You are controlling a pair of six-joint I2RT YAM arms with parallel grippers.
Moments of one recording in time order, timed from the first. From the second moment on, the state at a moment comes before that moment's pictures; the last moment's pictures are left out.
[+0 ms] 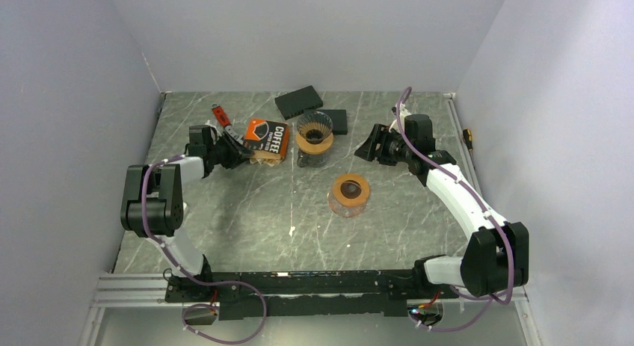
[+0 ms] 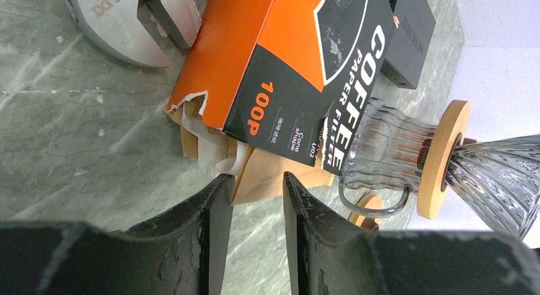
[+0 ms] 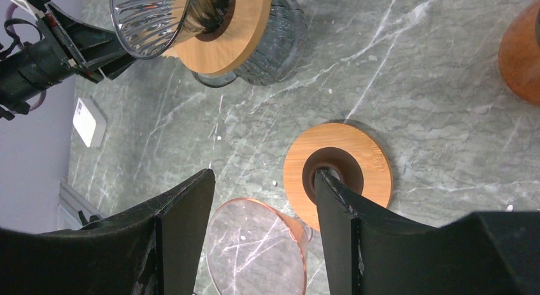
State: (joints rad) left arm 0.02 1.73 0.87 0.18 0.47 -0.78; right arm 0.21 1.29 0.95 -0.28 -0.40 0.45
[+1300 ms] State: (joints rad) left arm 0.02 1.66 0.81 0.22 0.50 -0.81; right arm 0.21 1.29 0.95 -0.28 -0.40 0.45
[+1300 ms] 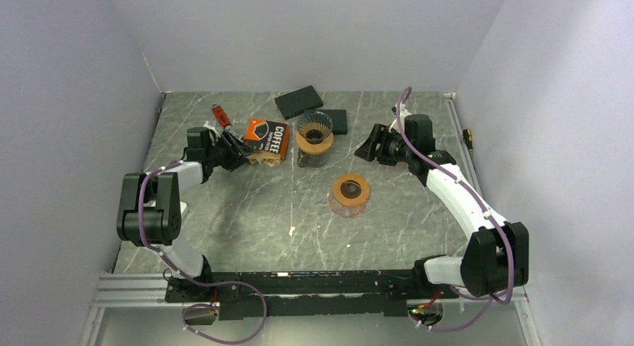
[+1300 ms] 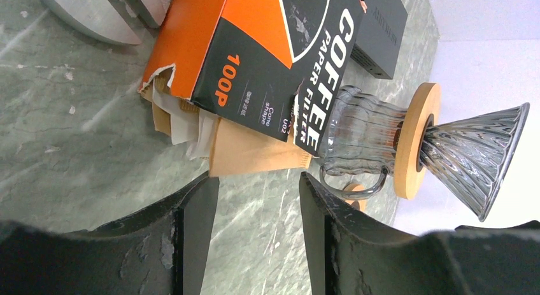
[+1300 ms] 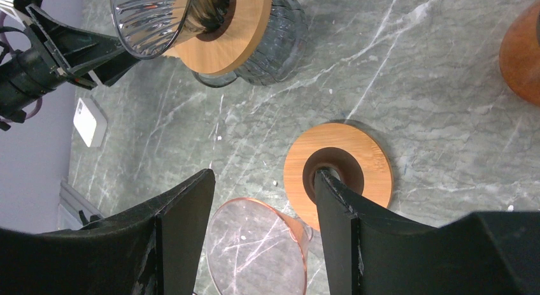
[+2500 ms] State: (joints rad) left arm 0.02 1.66 0.84 0.23 0.42 -0.78; right arm 0.21 1.29 0.95 -0.28 -0.41 0.45
